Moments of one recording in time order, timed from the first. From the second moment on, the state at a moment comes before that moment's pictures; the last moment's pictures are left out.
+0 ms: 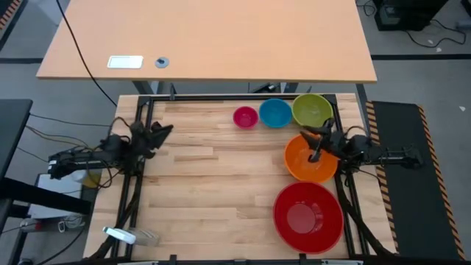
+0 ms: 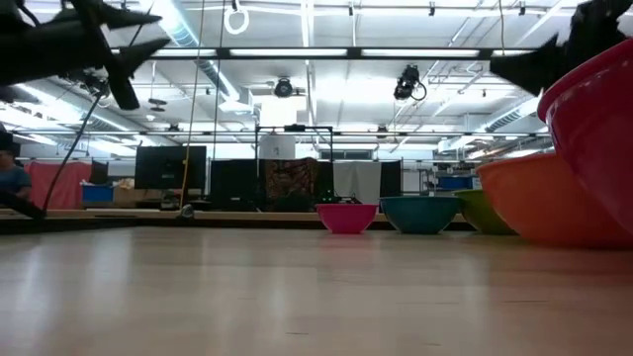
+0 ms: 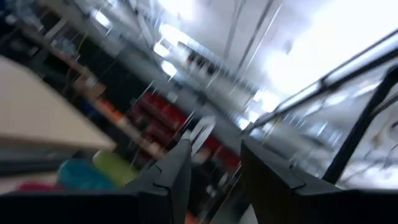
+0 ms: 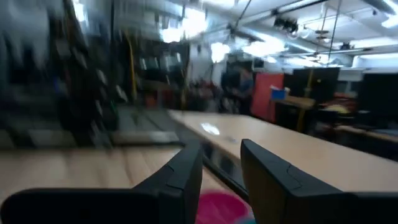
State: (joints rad) left arm 0.10 0.08 0.01 0.59 -0.25 -0.63; right arm -0.02 0.02 0.01 0.32 0.43 -0.17
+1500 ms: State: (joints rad) left arm 0.10 0.22 0.06 0.69 -0.40 -0.98; right arm -0.10 0.25 0.25 0.25 0.63 0.76
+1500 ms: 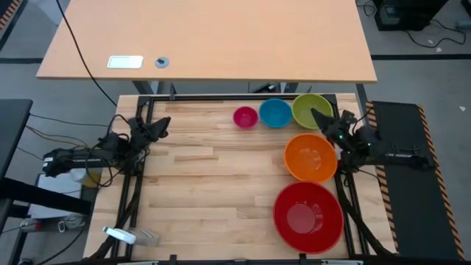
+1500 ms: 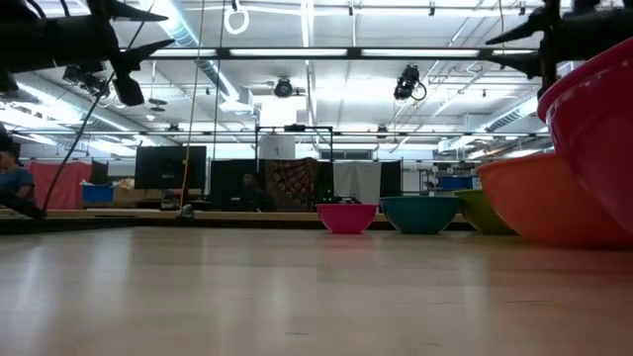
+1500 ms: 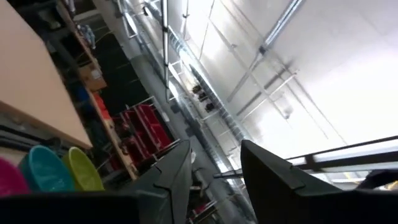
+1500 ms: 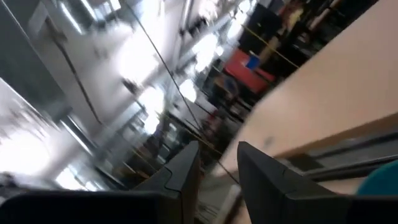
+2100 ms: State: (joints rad) left arm 0.14 0.78 0.53 0.12 -0.39 -0.90; right arm -0.33 0.91 0.91 -1.00 0.08 0.39
